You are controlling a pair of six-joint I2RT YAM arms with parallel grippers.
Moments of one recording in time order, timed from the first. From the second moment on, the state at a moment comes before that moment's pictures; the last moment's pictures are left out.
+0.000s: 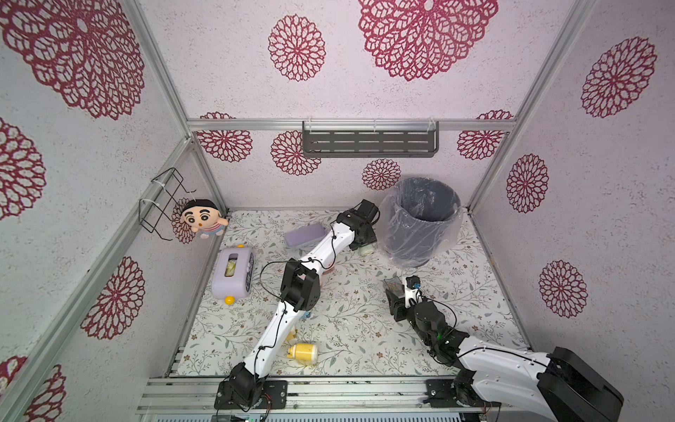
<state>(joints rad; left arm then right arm) -0.63 2.67 2.66 -1.04 -0.07 -0.89 0.81 1.06 0.20 0.53 0.42 0.26</state>
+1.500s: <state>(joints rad) -0.59 2.20 2.05 -0.70 0.14 -0.83 0.76 1.03 0.23 0.41 0.35 0.31</state>
